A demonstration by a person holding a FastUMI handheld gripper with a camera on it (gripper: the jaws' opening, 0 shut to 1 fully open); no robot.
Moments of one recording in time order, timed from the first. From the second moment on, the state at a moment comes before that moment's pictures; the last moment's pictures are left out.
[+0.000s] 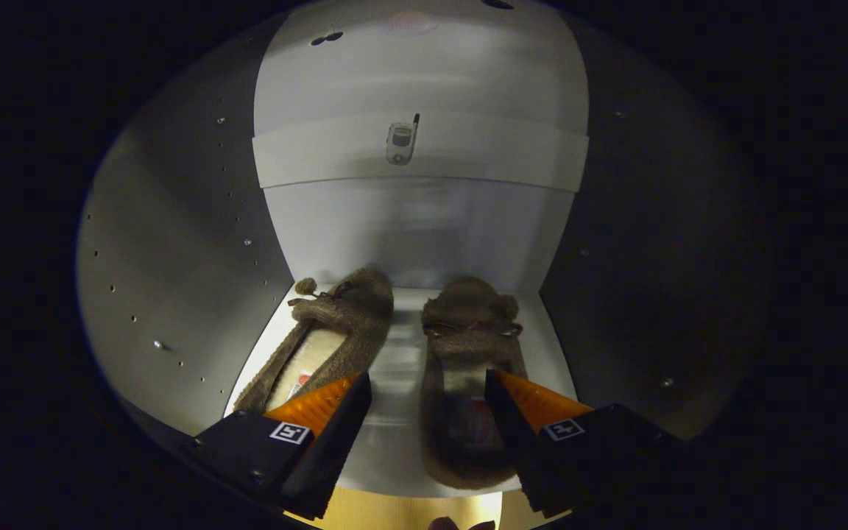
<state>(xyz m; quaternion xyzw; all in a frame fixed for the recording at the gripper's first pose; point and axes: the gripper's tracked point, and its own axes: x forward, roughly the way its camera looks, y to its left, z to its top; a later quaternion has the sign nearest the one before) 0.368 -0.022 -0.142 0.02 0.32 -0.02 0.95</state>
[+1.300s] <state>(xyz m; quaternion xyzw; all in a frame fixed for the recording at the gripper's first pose) 0.005 -0.040 0.060 0.07 0.02 -0.01 1.00</state>
